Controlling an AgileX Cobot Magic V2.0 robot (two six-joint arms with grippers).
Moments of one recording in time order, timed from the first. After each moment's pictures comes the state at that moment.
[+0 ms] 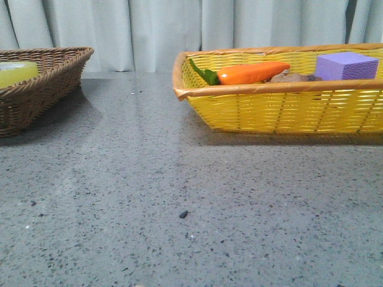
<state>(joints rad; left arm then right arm) -0.08 -0.01 0.00 0.04 0.34 -0.18 0.86 0.15 -0.45 -1.09 0.78 0.90</state>
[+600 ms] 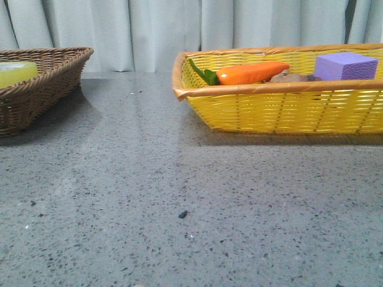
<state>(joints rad) -0.08 -0.01 0.00 0.04 0.34 -0.18 0.86 0.15 -0.45 -1.09 0.80 0.90</state>
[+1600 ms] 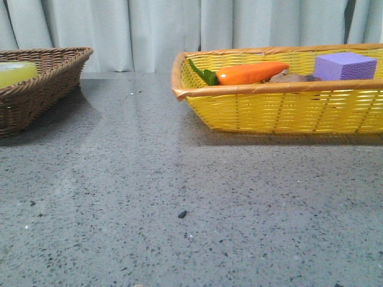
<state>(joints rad) -0.08 -0.01 0.00 0.04 0.34 -0.18 0.05 0.06 -0.25 -0.10 0.24 0.02</state>
